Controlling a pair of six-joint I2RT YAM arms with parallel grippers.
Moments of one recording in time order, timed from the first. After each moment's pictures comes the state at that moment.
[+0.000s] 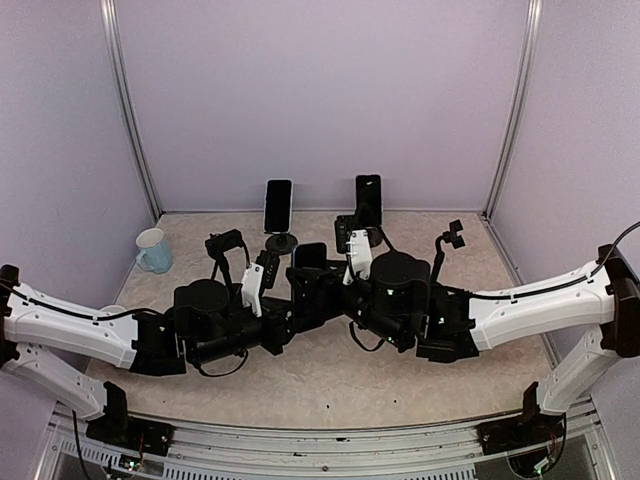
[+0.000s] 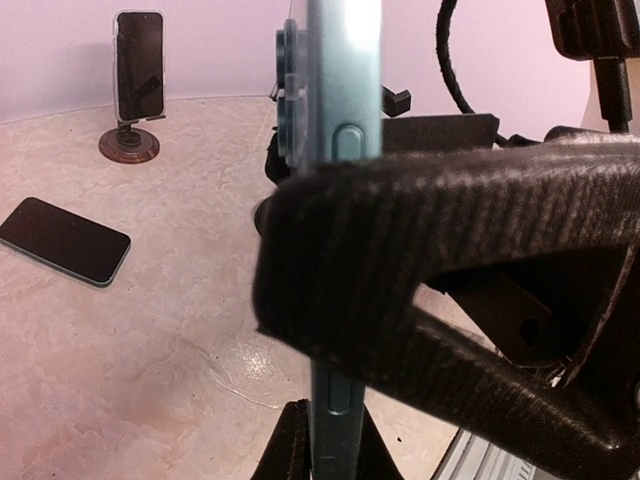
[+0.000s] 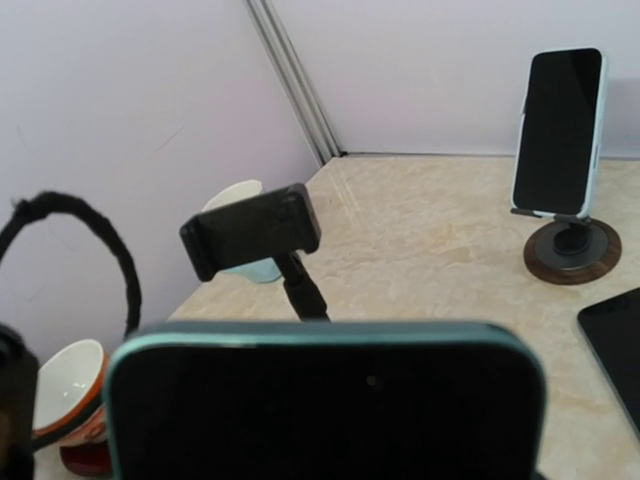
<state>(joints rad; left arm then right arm) -1.20 1.29 0.63 0.44 -0.24 -0.50 1.26 1.54 0.97 0.47 0.48 0.46</state>
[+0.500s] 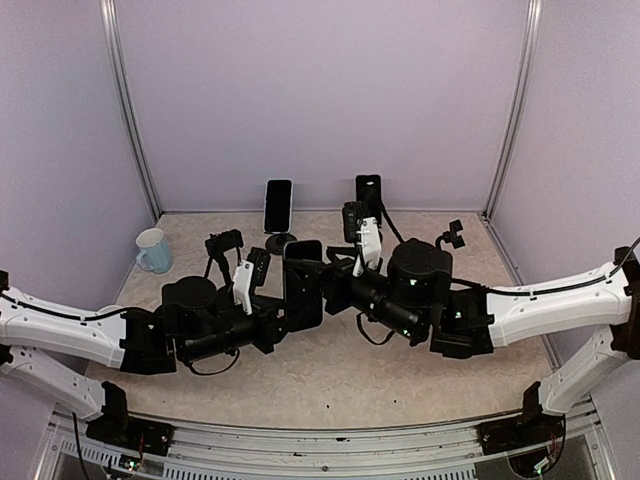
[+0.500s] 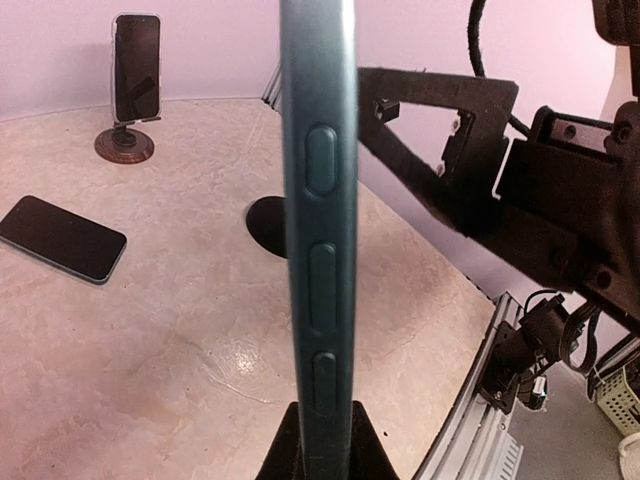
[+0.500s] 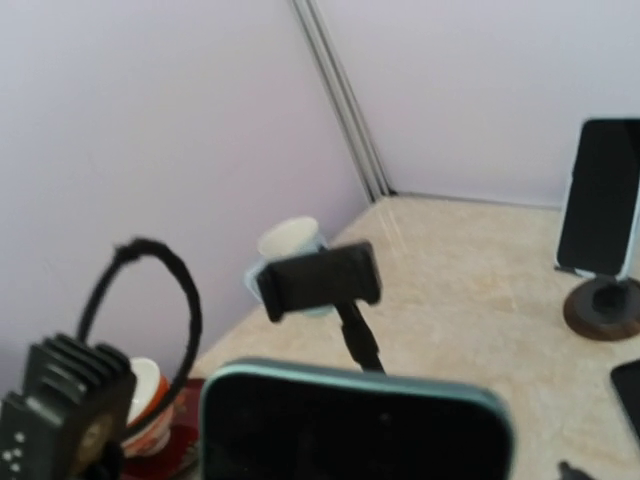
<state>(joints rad) -1.19 1.22 0.61 0.41 -0.22 -0.51 1.27 1.47 0.96 0.48 0.42 0.40</state>
